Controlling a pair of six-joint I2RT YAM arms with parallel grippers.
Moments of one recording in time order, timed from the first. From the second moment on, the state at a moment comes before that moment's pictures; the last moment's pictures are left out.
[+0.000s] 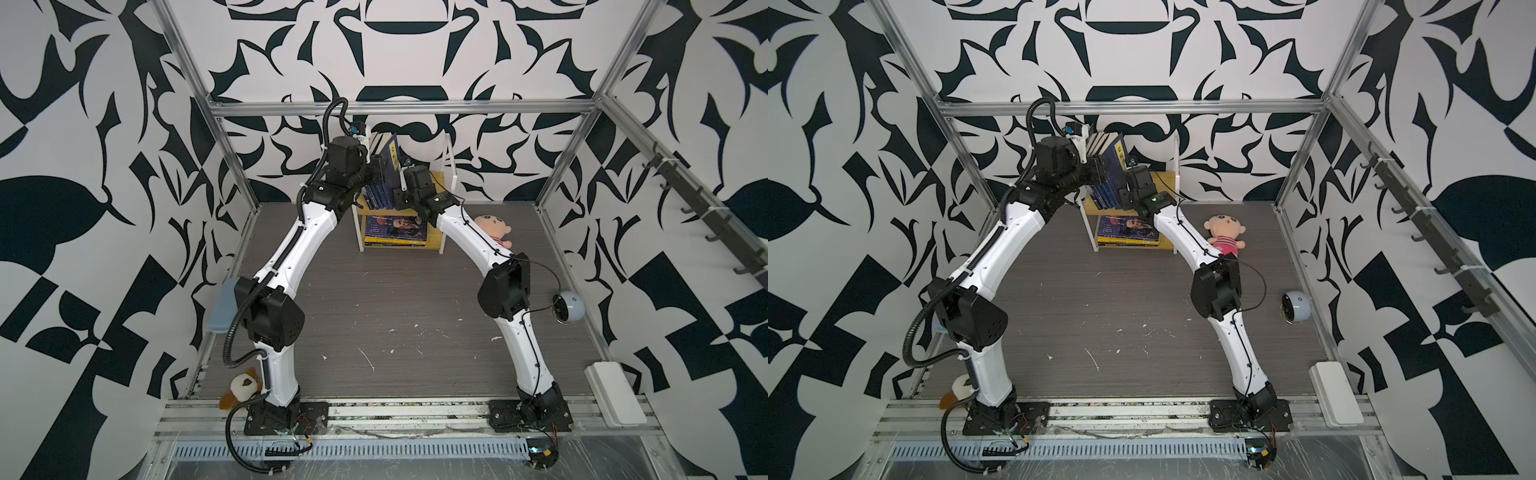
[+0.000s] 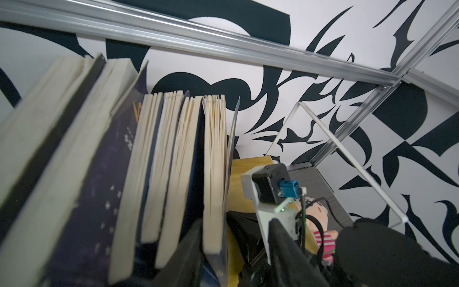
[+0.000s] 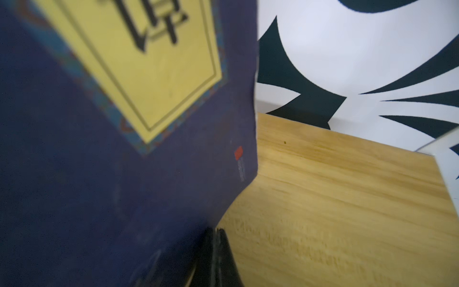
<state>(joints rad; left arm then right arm) -0.43 1.89 2.06 -0.41 0.09 -0.29 0.54 2.37 2.39 -0.53 0.18 0.13</state>
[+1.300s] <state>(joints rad) 0.15 1.24 0.90 -0.33 0.27 -0.06 0.75 1.49 1.47 -0.37 0.28 0.06</state>
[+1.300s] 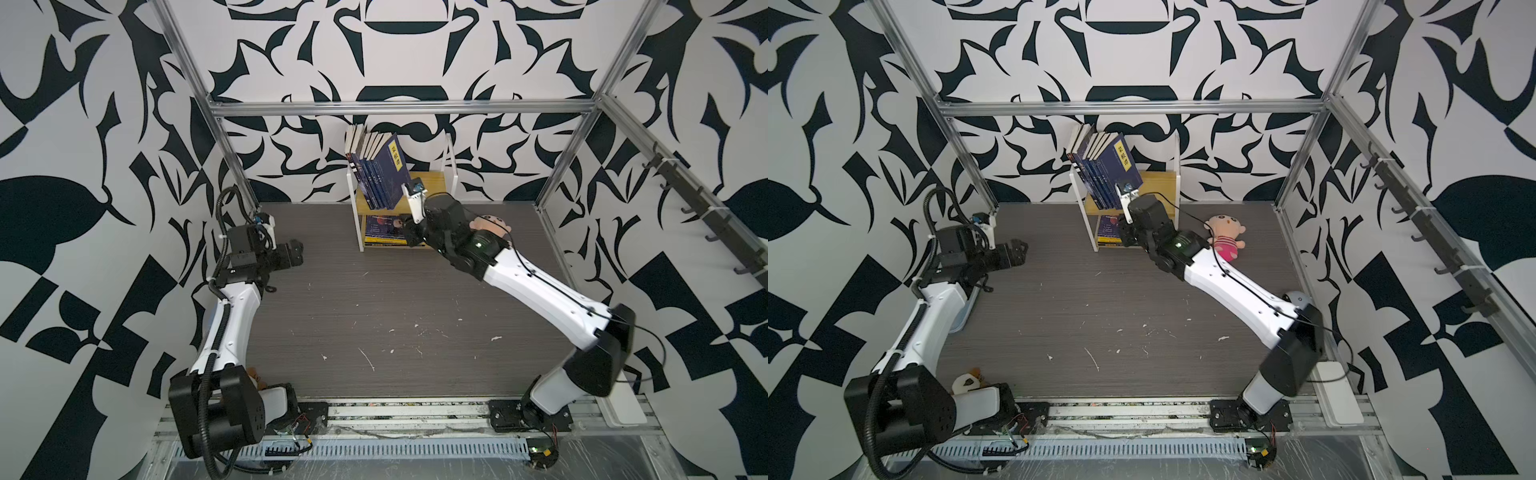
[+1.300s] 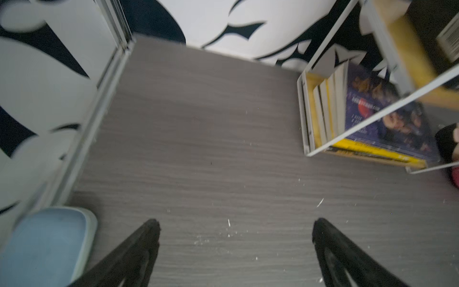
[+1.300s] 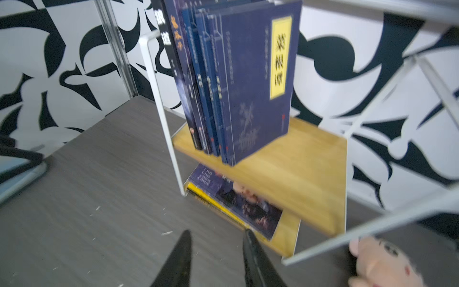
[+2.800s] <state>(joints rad) 0.10 1.56 0.38 0.80 0.06 -0.10 0.11 1.57 0.31 0.87 0.36 0.05</state>
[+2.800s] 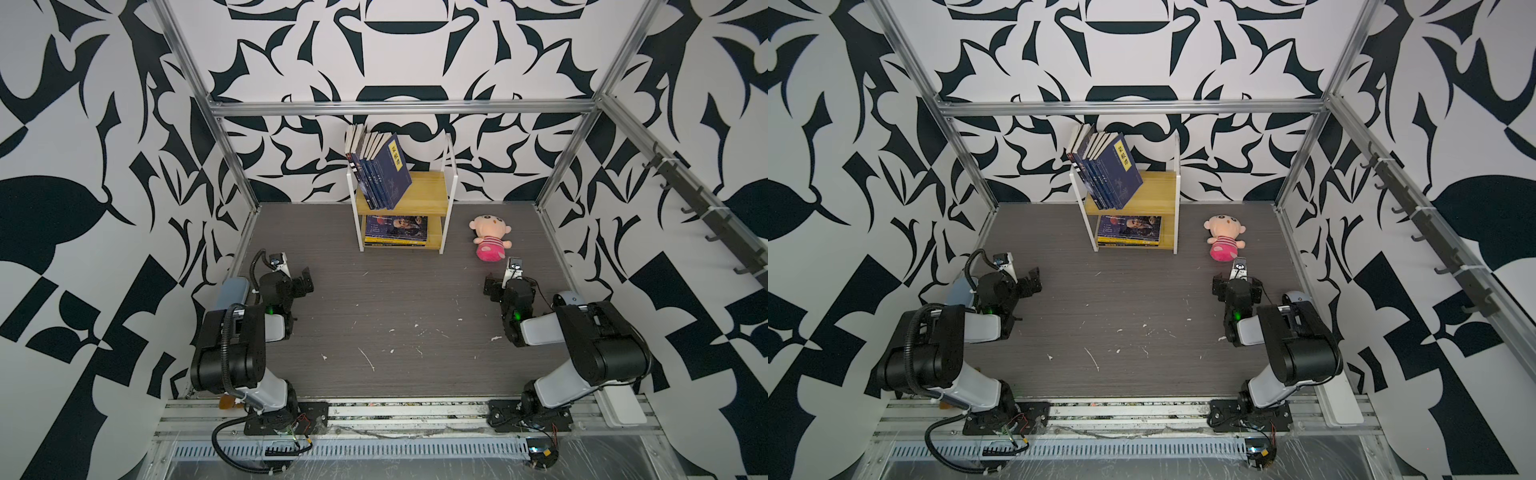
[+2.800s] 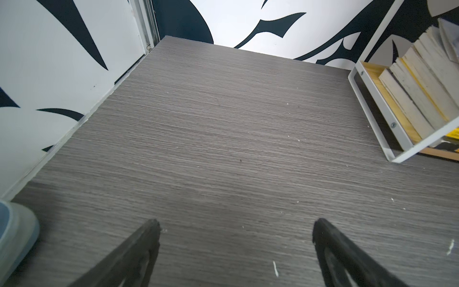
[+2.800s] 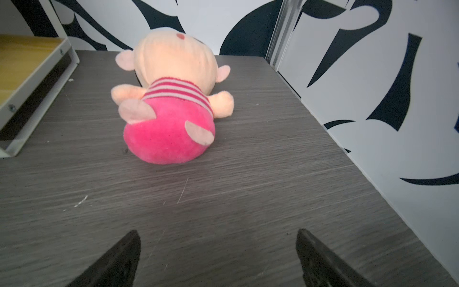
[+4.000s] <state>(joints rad) 0.11 1.57 0.25 0.98 0.10 -0.09 0.11 1.57 0.31 0.83 0.32 0.04</state>
